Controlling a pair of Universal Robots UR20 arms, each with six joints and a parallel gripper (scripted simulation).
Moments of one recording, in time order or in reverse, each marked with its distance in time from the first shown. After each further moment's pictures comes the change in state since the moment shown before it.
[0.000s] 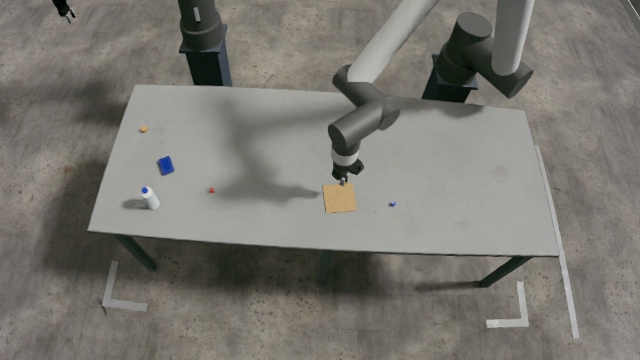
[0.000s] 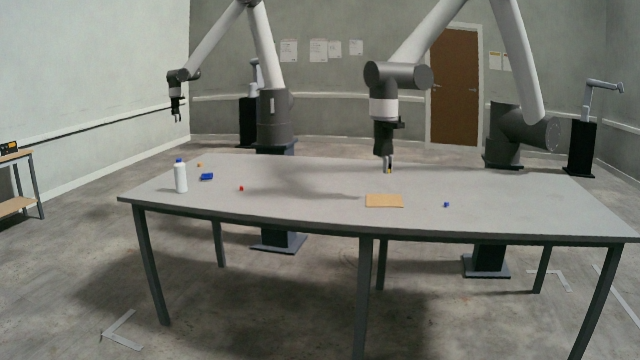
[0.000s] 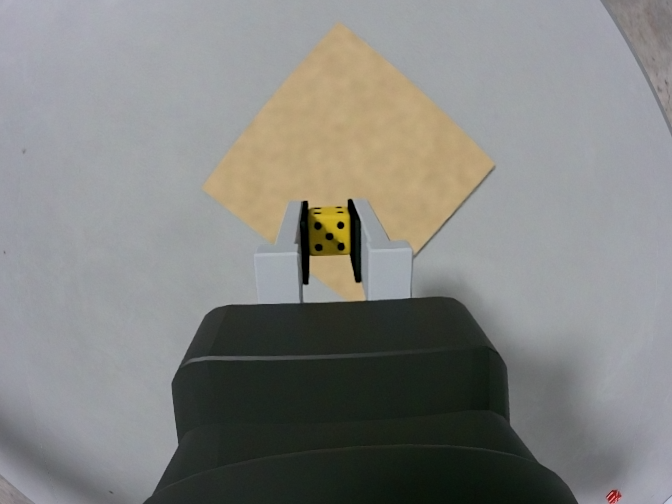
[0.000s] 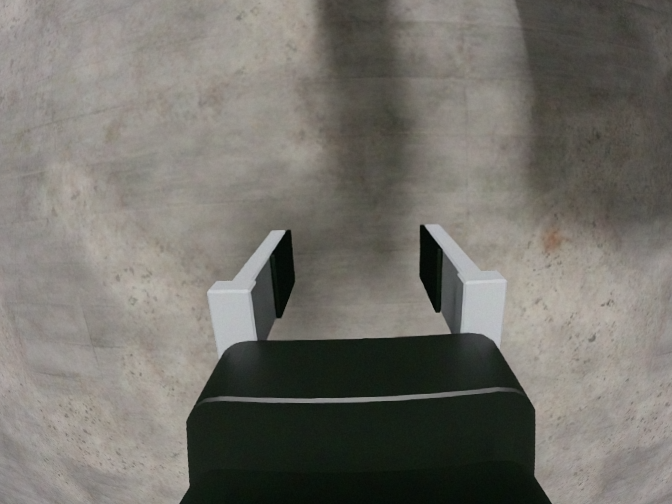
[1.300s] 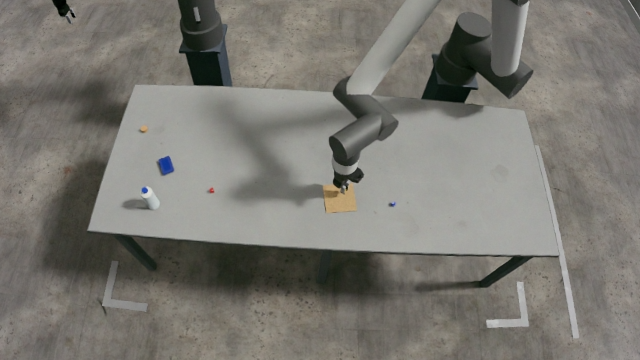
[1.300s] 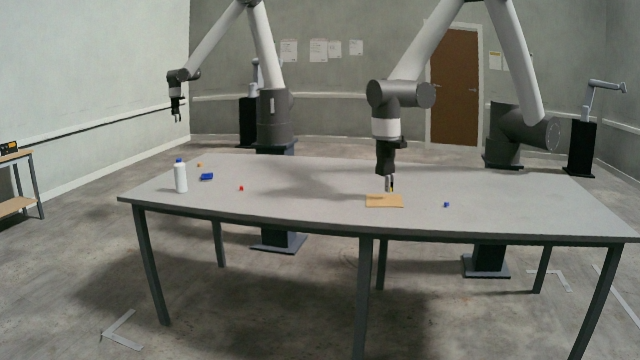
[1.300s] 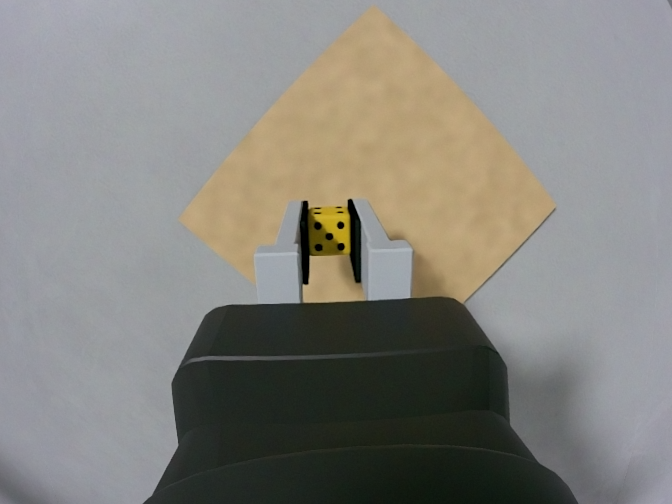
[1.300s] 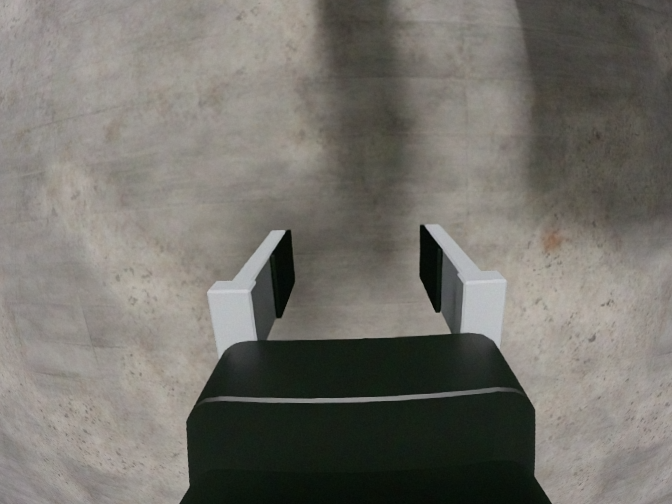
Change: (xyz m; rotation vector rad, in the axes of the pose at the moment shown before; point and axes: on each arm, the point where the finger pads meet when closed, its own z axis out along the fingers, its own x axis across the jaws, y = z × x) left arm -0.007 -0.007 0.072 0.002 0.002 -0.046; right arm 0.000 0.000 0.000 0.000 0.000 0.000
